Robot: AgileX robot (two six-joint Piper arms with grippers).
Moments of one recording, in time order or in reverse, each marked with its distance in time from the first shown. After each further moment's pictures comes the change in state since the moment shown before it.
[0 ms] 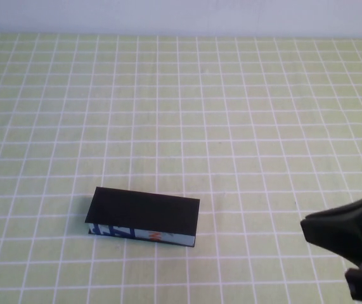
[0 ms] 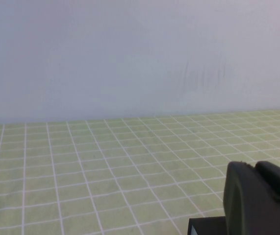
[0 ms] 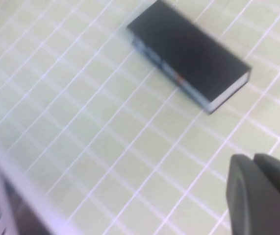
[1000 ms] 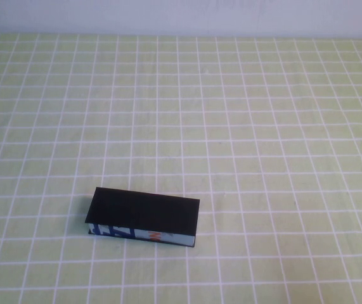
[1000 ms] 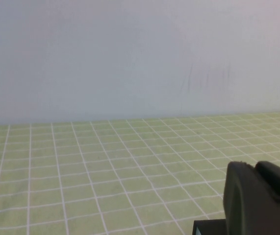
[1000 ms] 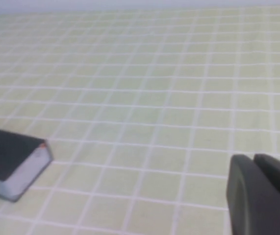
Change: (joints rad) right arm -0.259 -0.512 0.780 -0.029 -0.784 0.004; left arm 0.000 -0.002 0.001 0.000 -0.014 0.000
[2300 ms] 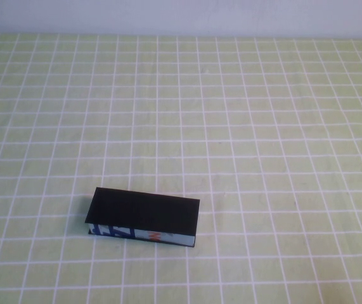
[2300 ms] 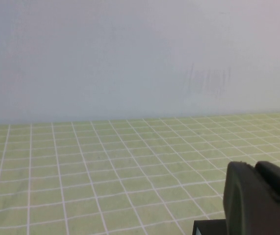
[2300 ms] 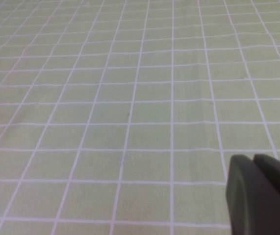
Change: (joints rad) right arm -0.247 -0.383 0.154 -0.126 0.269 0.093; left arm 0.000 0.000 0.000 0.000 -0.002 0.000
